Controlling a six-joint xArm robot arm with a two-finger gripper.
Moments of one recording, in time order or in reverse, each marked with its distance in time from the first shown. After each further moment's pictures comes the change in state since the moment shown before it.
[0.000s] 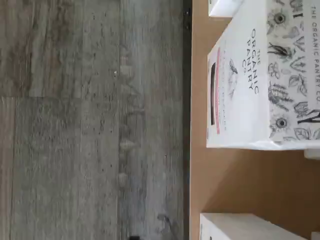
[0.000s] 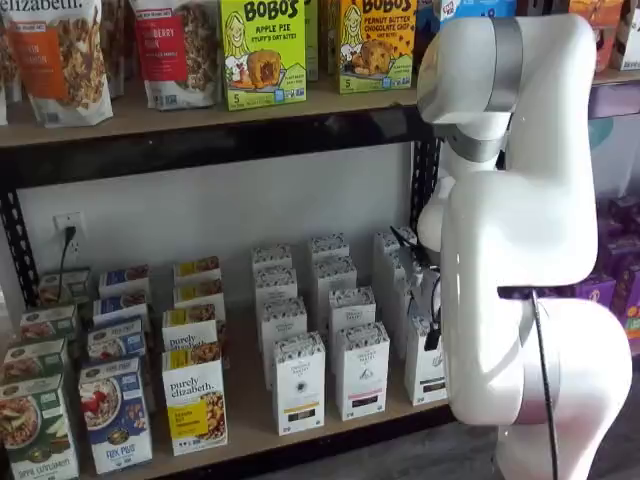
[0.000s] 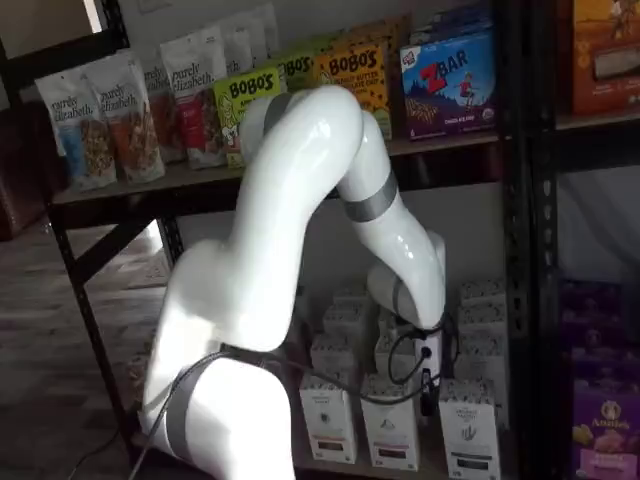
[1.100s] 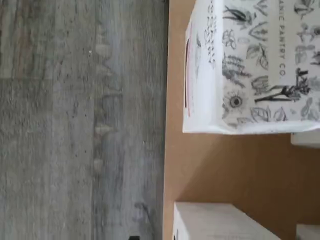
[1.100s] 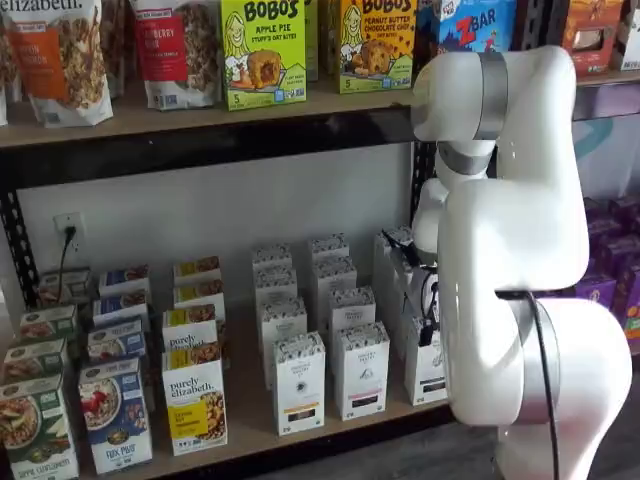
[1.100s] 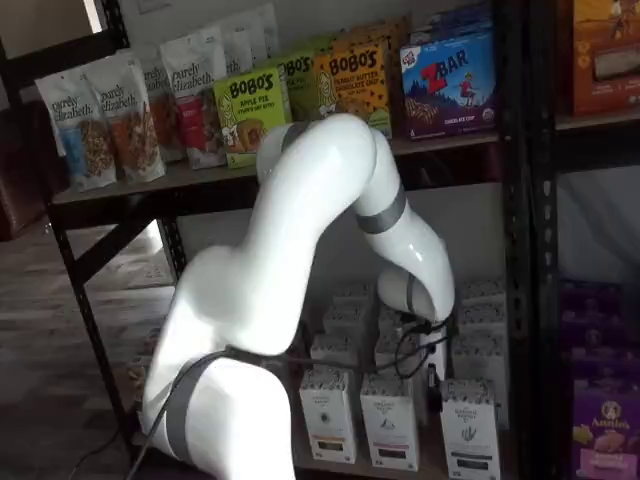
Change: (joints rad) arm 0.005 0.162 -0.230 -0.193 0.071 0.187
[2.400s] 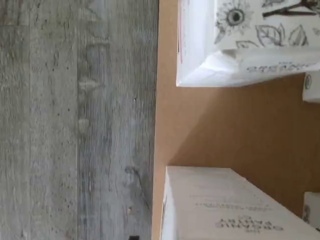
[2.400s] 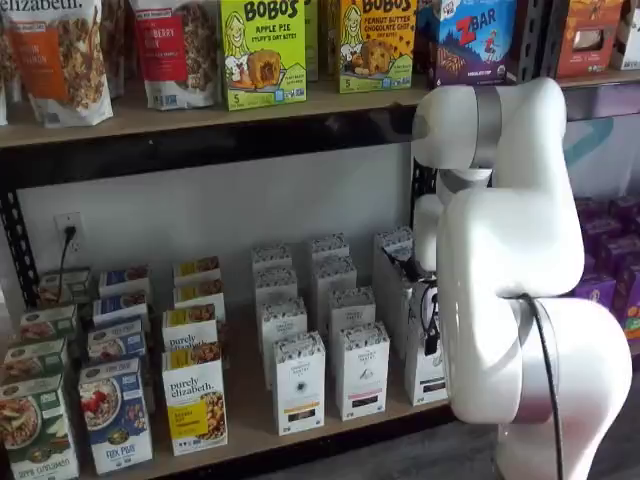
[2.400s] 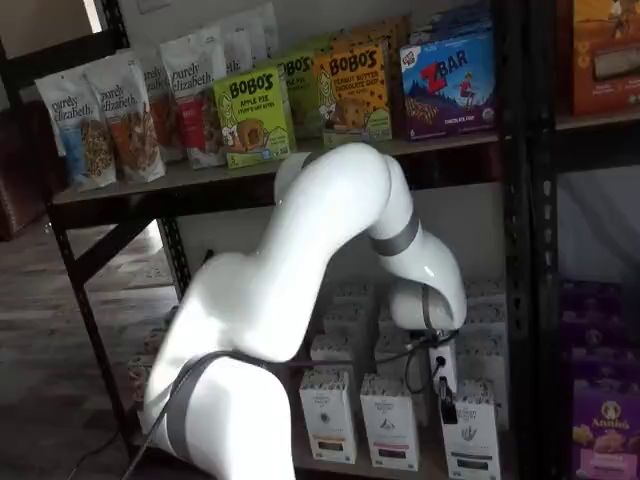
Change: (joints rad) arm -0.023 0.154 -0.159 -0.261 -0.007 0.212
